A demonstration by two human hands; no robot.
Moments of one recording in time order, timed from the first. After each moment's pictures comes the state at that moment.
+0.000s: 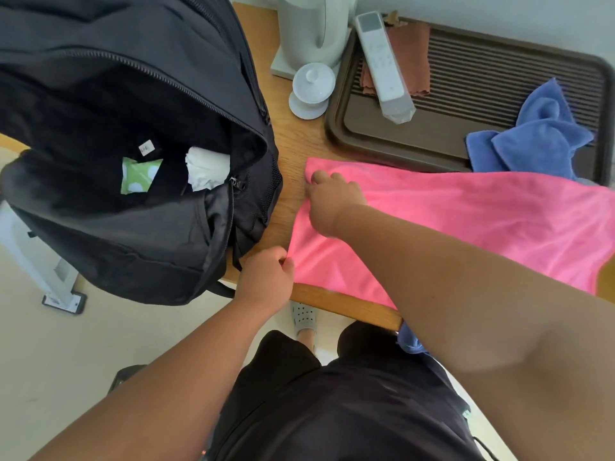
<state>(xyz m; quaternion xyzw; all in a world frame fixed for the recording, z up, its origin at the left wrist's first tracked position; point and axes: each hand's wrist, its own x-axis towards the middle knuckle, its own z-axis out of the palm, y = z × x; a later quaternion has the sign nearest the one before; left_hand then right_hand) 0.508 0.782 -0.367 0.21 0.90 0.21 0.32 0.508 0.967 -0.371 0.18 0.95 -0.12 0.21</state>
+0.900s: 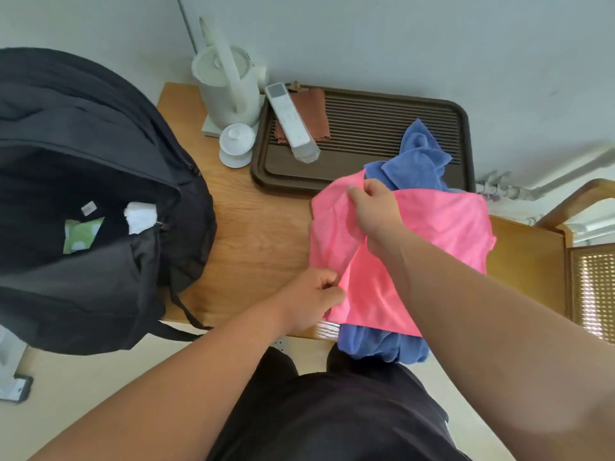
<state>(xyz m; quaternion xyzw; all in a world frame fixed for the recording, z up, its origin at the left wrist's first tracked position) 0.599 0.888 -0.299 0.29 0.65 0.34 0.62 0.641 1.068 -0.300 0.55 0.60 -0.56 -0.16</state>
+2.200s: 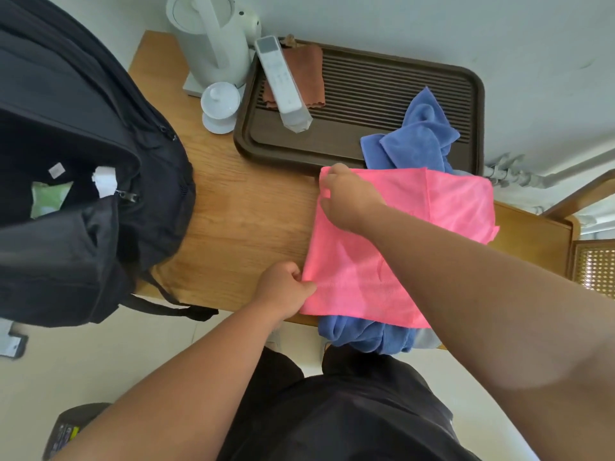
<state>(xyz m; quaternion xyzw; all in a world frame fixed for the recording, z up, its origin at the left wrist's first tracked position) 0.626 0.890 -0.369 0.16 0.84 0.23 0.46 0.639 1.093 -0.346 0.28 0.93 -0.21 0.13</state>
